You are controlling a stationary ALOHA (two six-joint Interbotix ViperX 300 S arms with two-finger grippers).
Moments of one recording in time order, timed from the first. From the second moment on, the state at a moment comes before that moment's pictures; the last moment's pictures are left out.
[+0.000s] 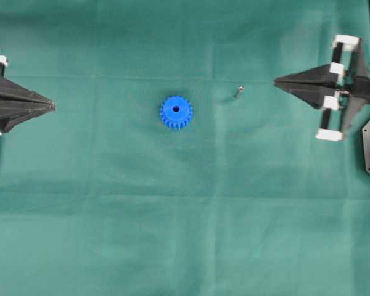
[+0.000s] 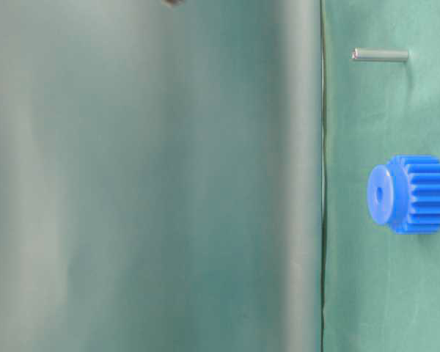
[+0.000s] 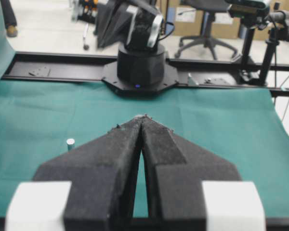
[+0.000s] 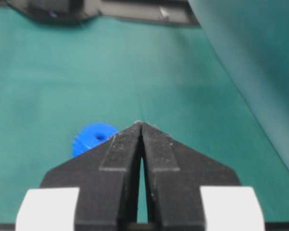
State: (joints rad) left arm 0.00 -0.97 1.19 -0.04 -0.29 0.00; right arm -0.24 -0.63 1.22 0.00 -0.45 0.00
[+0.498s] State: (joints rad) left arm 0.00 -0.97 1.21 -0.04 -0.29 0.00; right arm -0.31 -0.12 1.20 0.03 -0.76 0.00
